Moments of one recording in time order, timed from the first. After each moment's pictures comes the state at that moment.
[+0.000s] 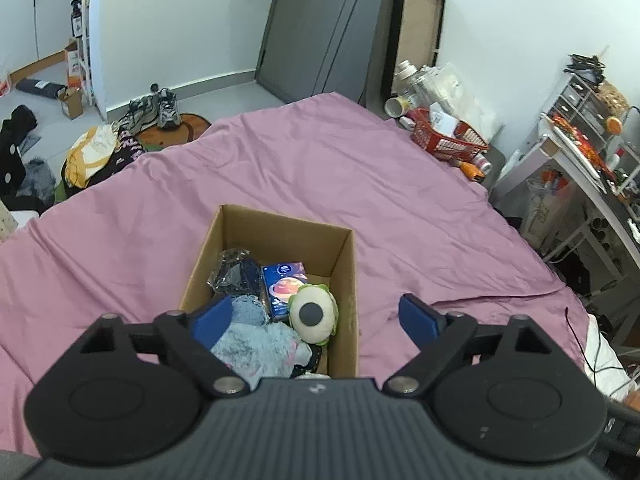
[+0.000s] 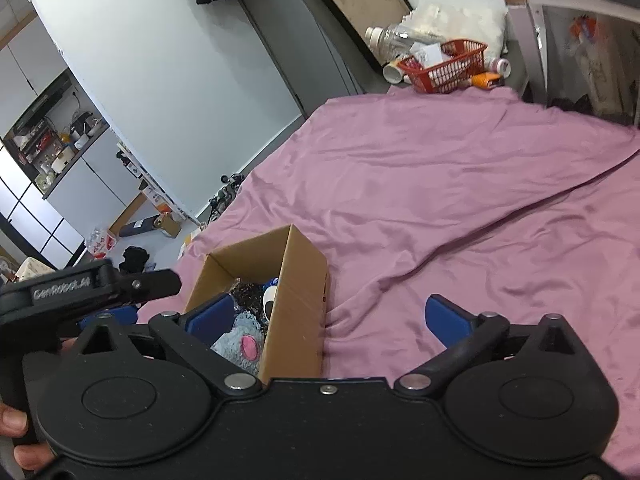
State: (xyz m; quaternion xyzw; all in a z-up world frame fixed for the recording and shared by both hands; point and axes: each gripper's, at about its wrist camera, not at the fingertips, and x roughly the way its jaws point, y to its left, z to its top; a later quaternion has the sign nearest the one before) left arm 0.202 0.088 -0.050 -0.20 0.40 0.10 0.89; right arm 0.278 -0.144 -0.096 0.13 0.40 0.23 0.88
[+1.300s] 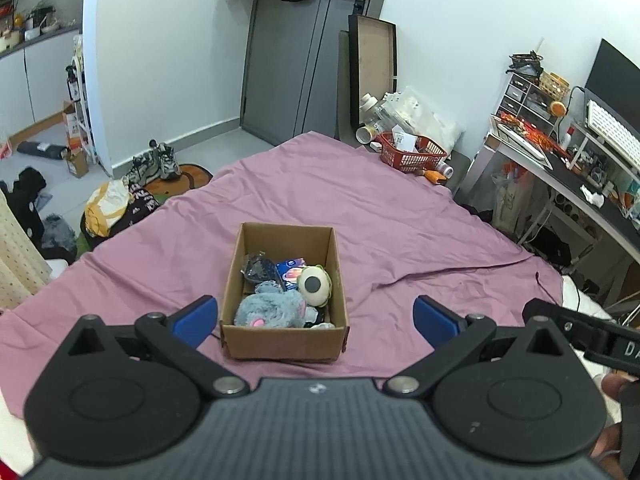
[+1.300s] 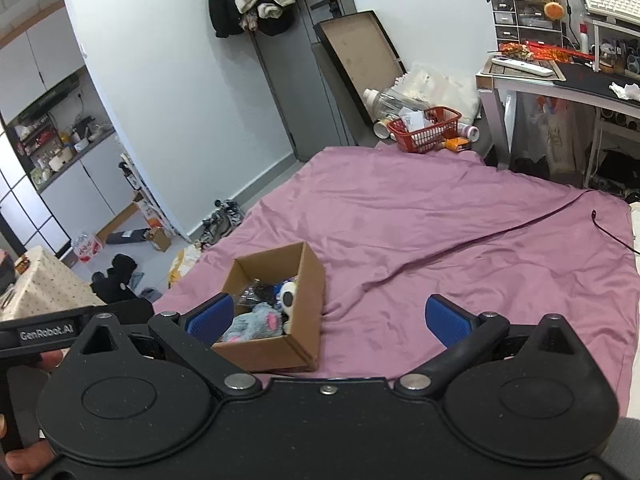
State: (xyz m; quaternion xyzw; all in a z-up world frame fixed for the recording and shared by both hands) left arm 0.073 0.058 0.029 -0.12 0.36 0.08 0.92; right arm 0.156 -0.167 -0.009 0.08 0.34 0.20 0.92
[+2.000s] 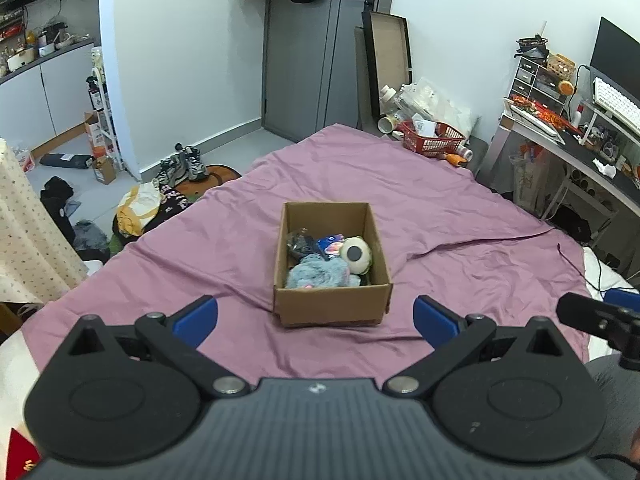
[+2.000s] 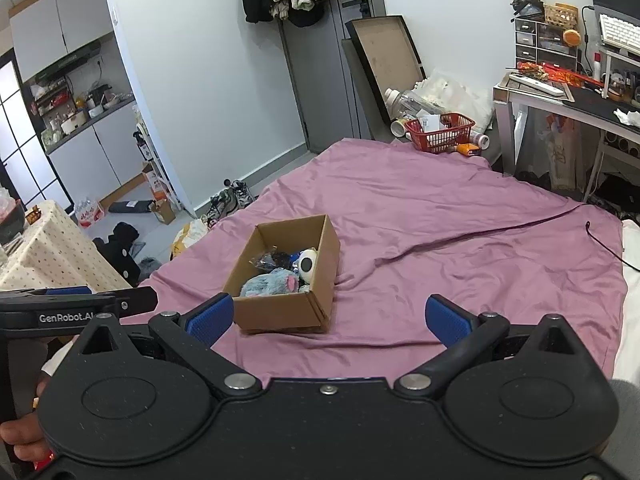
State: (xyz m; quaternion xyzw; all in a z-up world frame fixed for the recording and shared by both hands) left arm 0.013 0.073 0.022 -0.08 0.36 0.11 0.92; right arm 0.090 -0.145 -0.004 0.03 0.33 0.21 0.92
